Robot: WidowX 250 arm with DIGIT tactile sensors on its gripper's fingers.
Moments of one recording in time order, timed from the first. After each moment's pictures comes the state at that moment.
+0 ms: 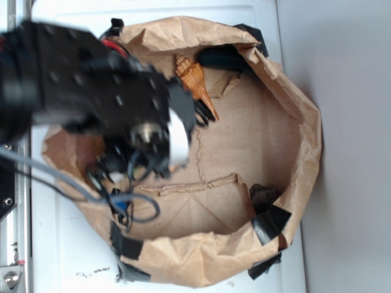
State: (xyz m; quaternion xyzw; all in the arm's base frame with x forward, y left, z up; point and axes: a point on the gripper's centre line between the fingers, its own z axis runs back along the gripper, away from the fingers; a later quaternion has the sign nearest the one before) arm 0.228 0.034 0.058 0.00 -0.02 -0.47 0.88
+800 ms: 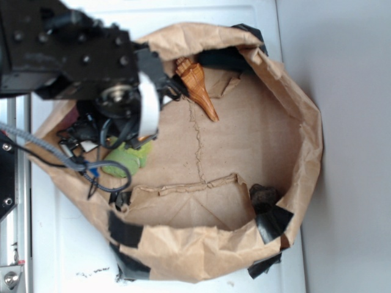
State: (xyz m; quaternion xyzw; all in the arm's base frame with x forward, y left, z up) arm 0.203 0.051 0.043 0.01 0.01 -0.49 0.87
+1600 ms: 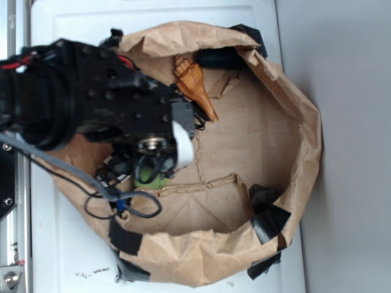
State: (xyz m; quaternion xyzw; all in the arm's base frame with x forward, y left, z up) arm 0.236 0.022 0.017 0.00 0.00 -0.43 0.90
